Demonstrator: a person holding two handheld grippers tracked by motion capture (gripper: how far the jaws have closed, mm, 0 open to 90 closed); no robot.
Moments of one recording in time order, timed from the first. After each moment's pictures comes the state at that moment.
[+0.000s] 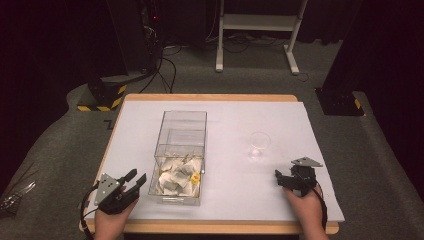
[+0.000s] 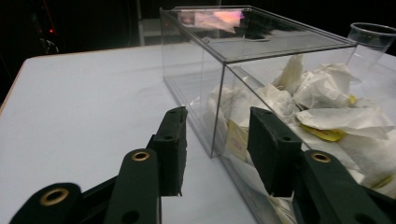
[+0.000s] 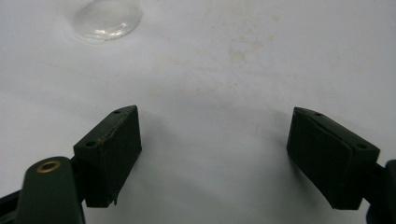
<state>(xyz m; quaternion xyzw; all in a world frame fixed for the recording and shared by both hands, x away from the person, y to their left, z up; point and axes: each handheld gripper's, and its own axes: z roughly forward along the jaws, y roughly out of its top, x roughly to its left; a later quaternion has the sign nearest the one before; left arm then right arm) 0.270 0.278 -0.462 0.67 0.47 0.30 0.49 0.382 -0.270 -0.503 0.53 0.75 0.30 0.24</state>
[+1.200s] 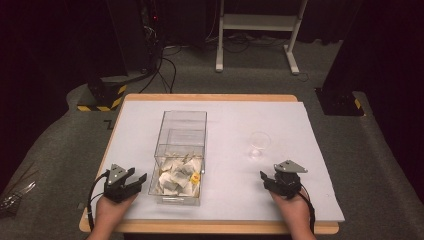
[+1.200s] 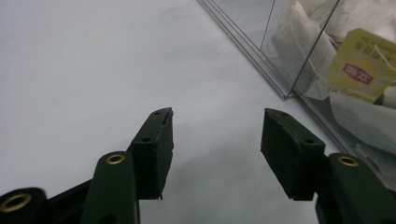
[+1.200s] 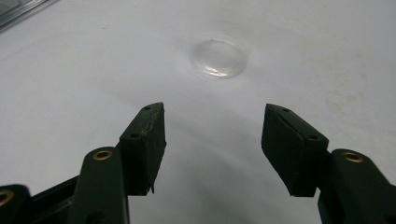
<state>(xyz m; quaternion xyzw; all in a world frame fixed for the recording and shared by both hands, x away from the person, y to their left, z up) 0.317 0.297 -0.505 0.73 0.50 0.26 0.39 0.358 -0.217 -0.486 0.46 0.78 0.35 0.24</state>
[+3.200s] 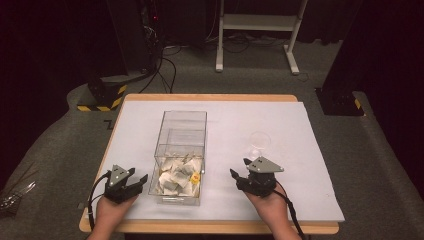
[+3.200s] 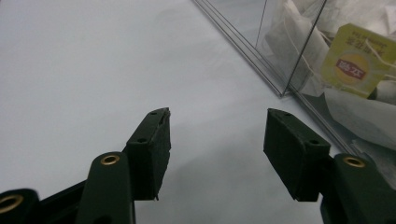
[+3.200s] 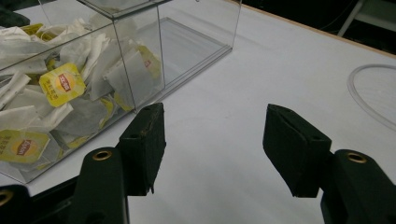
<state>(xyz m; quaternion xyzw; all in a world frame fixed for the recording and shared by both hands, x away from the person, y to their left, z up) 0.316 0.294 -0.506 0.74 0.49 0.27 0.38 0.342 -0.139 -0.440 0.35 0.80 0.43 0.22</state>
